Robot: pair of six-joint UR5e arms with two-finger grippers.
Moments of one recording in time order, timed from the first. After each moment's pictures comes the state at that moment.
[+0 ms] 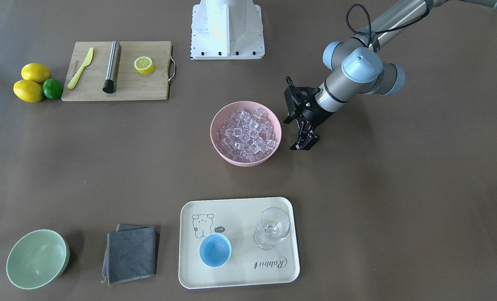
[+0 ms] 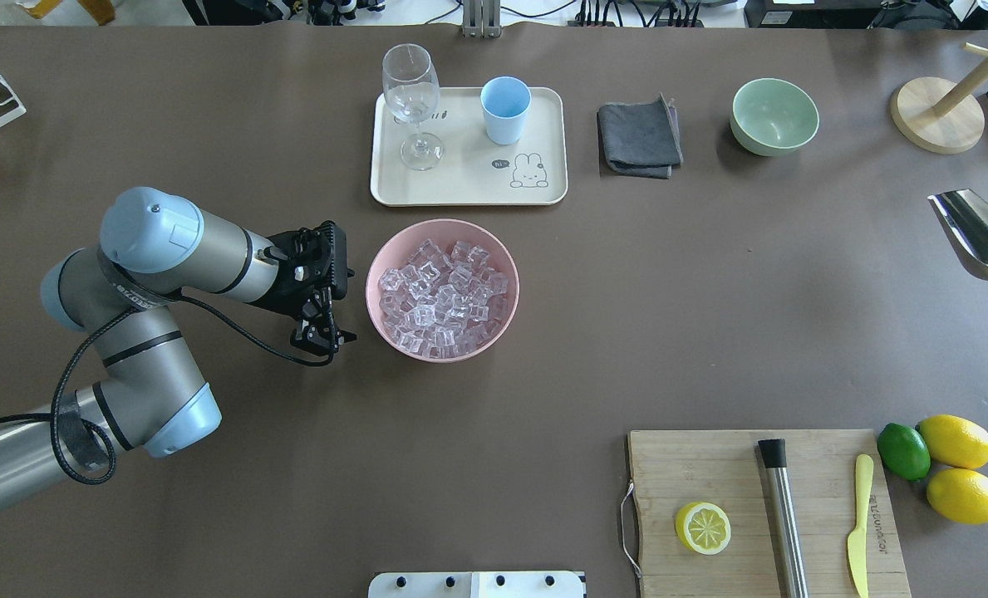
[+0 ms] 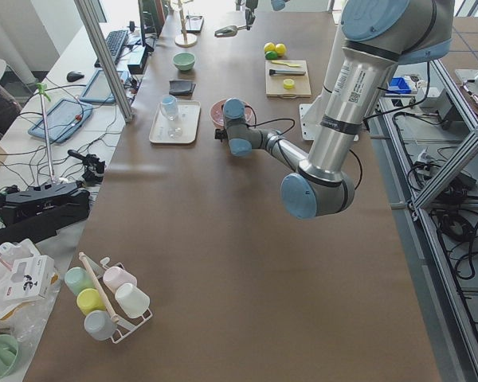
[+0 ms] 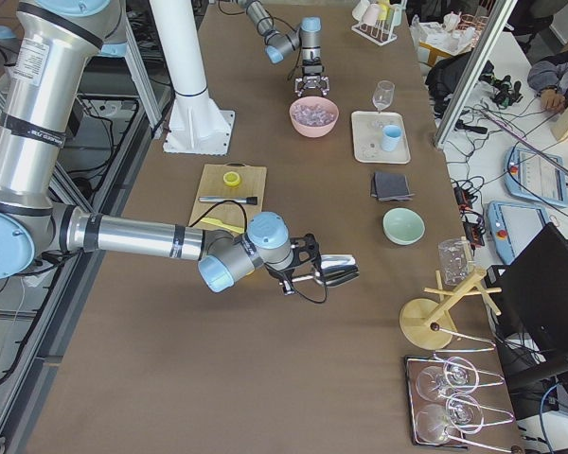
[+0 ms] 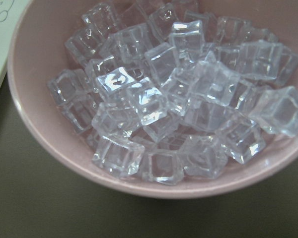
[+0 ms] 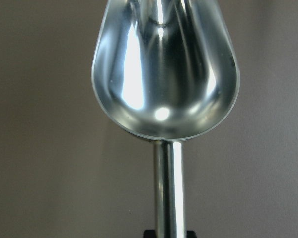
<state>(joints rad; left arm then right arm) -0.63 -1.99 -1.55 -2.35 -2.05 0.17 1.25 -1.89 1.72 -0.85 2.30 0.30</state>
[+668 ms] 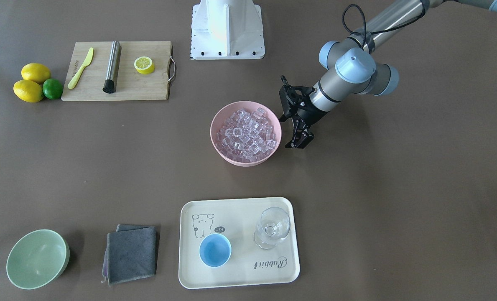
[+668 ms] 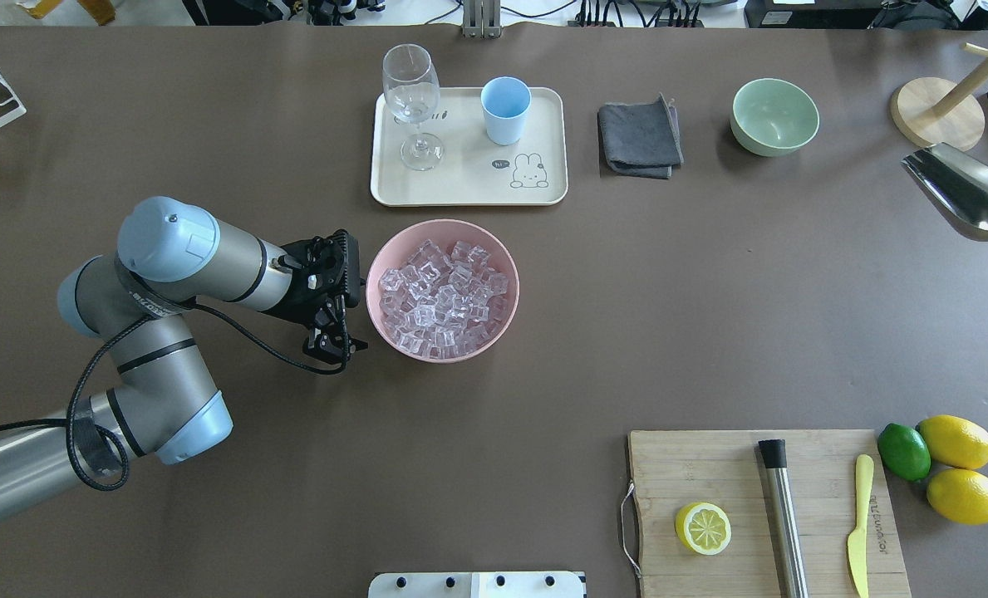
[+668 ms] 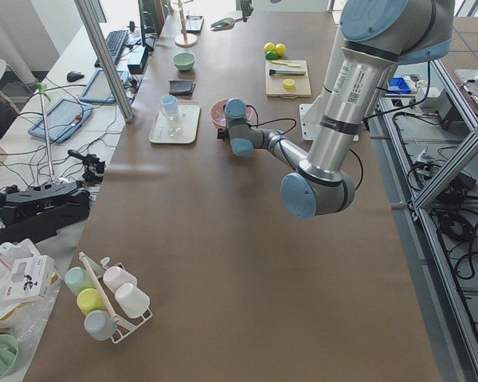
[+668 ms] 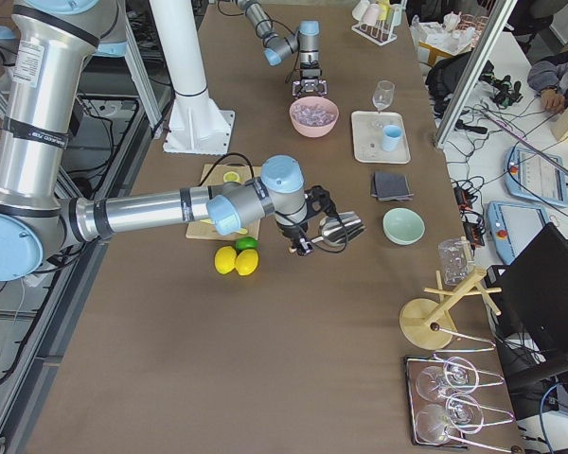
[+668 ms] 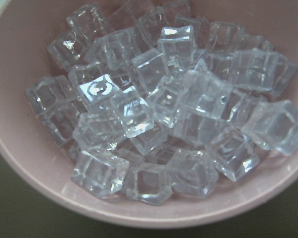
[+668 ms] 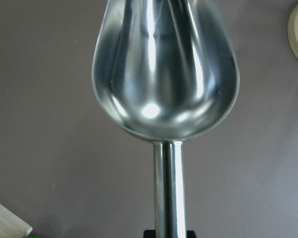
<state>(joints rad) -0.61 -2.00 -1.53 -2.35 -2.05 0.14 1.31 -1.83 1.99 -1.27 2.30 -0.05</state>
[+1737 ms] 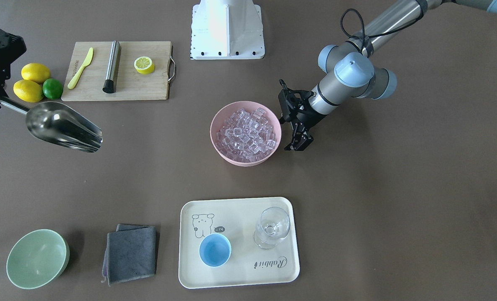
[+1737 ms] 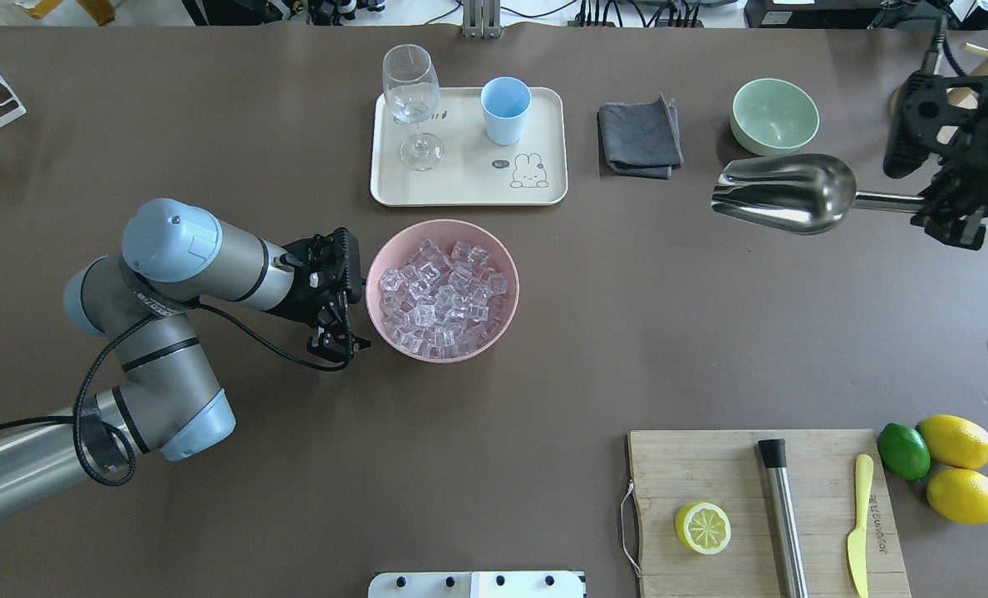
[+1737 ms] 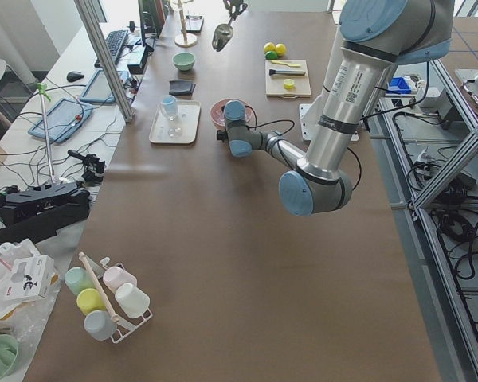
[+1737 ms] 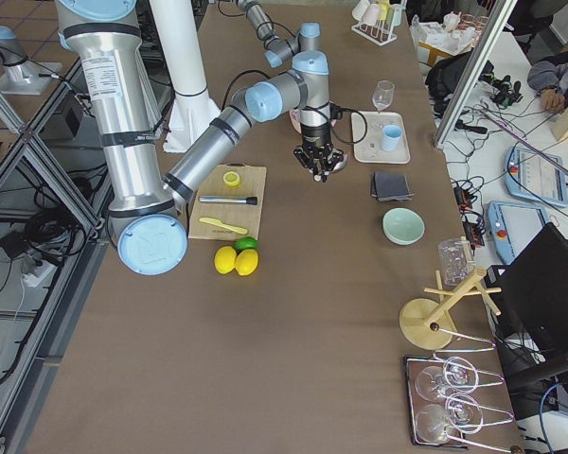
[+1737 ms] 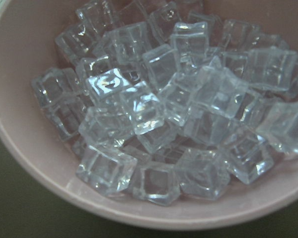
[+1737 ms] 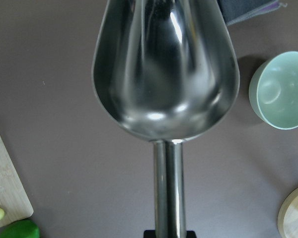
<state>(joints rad) -0.61 -2.01 -1.49 -2.39 -2.05 0.10 1.03 -1.37 2.23 -1.97 1.96 -0.56</state>
